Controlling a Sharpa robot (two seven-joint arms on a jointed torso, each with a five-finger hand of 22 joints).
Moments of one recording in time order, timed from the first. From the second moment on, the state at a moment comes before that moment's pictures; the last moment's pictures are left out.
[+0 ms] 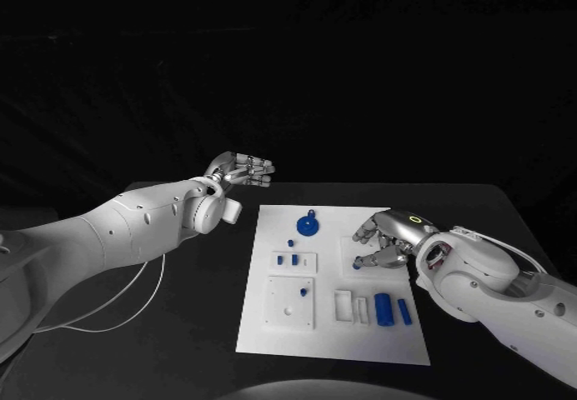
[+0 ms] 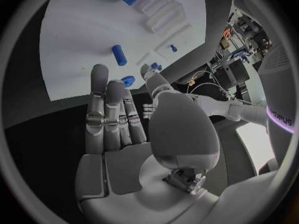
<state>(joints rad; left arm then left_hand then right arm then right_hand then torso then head) 1.18 -0.58 -0.12 0.93 -0.15 -0.19 0.37 1.37 -0.01 0.12 -0.09 0.16 1.03 0.15 0.06 0.06 1.10 0.14 0.06 0.06 1.15 0.12 0.07 0.07 0.06 1.05 0.10 0.10 0.15 0.71 -0.84 0.42 1.69 -1.80 -0.08 -0.29 1.31 -0.19 0.18 -0.11 0.22 1.05 0.09 0.07 0.07 1.10 0.09 0.11 0.06 1.34 -0.01 0.90 0.68 0.16 1.47 -0.04 0.27 1.02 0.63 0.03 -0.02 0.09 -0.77</state>
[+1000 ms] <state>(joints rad) 1.18 -0.58 -0.12 0.93 -0.15 -0.19 0.37 1.37 -0.01 0.12 -0.08 0.16 1.03 0.15 0.06 0.06 1.10 0.14 0.06 0.06 1.15 0.12 0.07 0.07 0.06 1.05 0.10 0.11 0.15 0.70 -0.80 0.39 1.65 -1.90 -0.03 -0.31 1.27 -0.20 0.49 -0.17 0.11 1.13 0.10 0.07 0.07 1.22 0.06 0.08 0.06 1.35 -0.02 0.90 0.68 0.15 1.46 -0.04 0.31 1.01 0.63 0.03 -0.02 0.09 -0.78</state>
